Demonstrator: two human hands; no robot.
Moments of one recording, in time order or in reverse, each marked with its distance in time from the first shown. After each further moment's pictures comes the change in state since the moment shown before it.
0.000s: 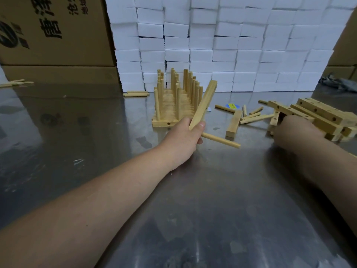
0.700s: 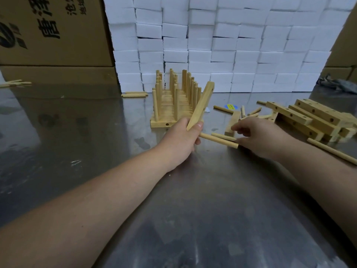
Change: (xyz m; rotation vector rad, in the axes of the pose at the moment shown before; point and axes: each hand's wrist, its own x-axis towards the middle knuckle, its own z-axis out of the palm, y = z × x) left_hand 0.002 0.000 0.000 -0.044 0.000 -0.012; right_hand -0.007 -0.018 0.027 0.262 0.029 -0.615
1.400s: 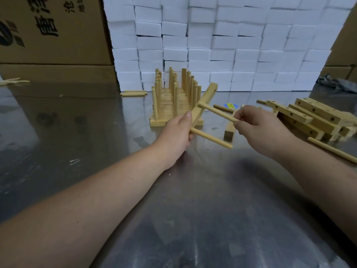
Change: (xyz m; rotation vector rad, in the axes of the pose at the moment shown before) left_hand 0.004 0.003 -0.003 -0.247 0.078 -0.125; right_hand -0.015 -0.025 -0.008 0.325 0.152 -0.036
